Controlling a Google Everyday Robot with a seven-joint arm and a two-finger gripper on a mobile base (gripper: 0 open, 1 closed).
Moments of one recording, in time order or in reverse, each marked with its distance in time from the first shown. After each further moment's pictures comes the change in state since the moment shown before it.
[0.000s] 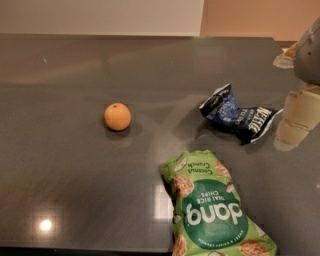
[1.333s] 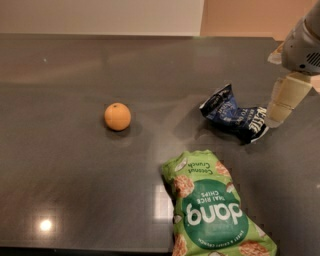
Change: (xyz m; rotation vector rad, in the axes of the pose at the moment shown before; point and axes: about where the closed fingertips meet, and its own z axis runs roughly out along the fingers) arm 0.016 -0.071 0.046 -0.025 -0.003 0.048
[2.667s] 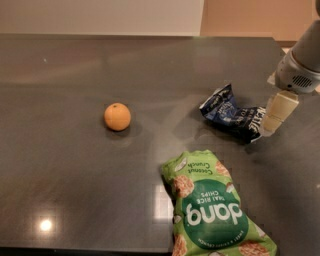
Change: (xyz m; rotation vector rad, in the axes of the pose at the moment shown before) arm 0.037 -0.026 0.072 -0.060 0.021 0.110
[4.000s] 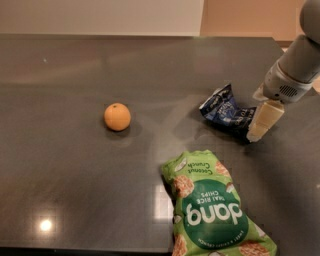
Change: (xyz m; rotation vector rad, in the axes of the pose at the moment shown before) arm -0.011 0.011 0.033 -0.078 -0.031 -0.011
